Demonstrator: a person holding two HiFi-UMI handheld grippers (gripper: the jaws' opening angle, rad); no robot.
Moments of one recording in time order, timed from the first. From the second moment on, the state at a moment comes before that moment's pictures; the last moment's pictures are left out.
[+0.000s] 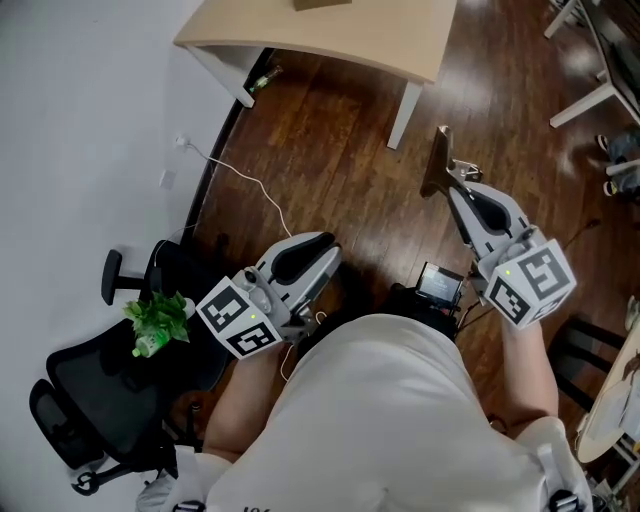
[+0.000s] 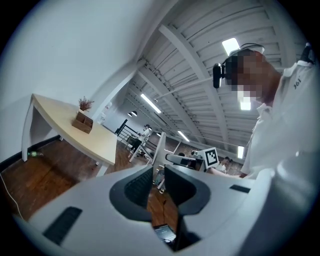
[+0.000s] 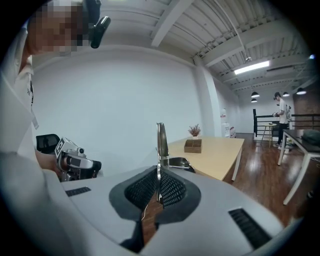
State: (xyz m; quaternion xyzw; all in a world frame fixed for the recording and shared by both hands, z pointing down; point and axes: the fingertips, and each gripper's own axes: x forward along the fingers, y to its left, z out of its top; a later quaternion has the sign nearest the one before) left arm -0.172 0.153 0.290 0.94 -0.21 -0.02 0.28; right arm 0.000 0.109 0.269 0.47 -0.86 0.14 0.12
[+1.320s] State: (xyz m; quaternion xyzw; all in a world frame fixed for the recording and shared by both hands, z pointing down) left arm -0.054 -0.116 0.302 0.93 -0.24 -0.01 0.28; right arm 0.097 -0.178 0.289 0.42 -0.89 0.15 0.11
